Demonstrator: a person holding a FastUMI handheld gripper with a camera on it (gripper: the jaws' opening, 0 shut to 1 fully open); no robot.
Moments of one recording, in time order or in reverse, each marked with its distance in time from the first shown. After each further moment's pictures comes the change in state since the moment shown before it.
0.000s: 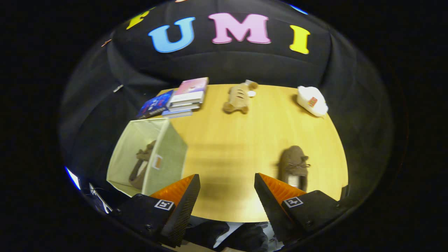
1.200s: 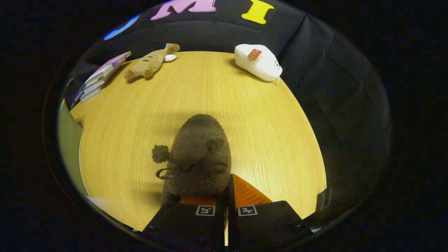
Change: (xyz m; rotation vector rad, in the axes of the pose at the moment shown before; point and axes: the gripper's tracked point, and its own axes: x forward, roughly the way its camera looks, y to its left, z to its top) arm 0.132 -0.210 -0.064 0.031 0.133 -0.313
